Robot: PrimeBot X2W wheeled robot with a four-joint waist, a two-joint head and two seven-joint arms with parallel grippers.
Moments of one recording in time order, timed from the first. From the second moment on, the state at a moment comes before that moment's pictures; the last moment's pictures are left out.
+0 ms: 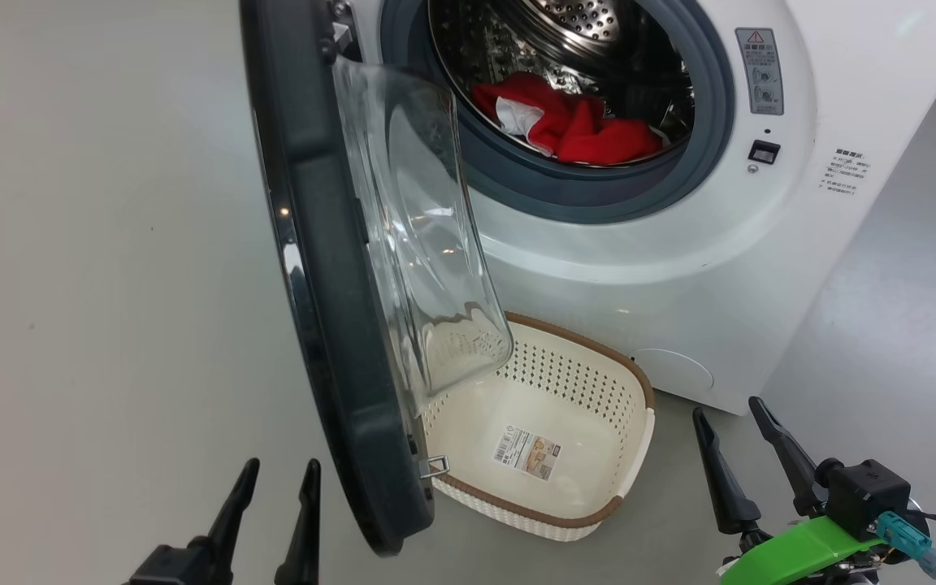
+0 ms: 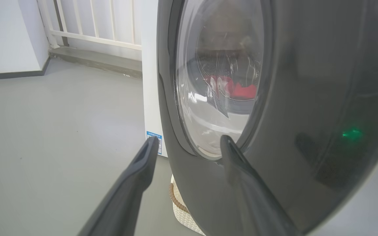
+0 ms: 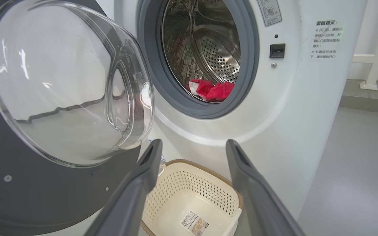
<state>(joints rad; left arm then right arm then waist) -0.01 0.04 -0.12 0.21 -0.27 -0.05 -0.25 -0.02 -0.06 0.08 0.26 0.31 0.12 -0.26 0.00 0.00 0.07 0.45</state>
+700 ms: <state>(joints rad) -0.07 0.04 -0.17 -0.25 -0.29 -0.02 -0.26 0.00 -0.05 0.08 0.27 0.31 0.12 -0.26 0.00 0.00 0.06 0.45</state>
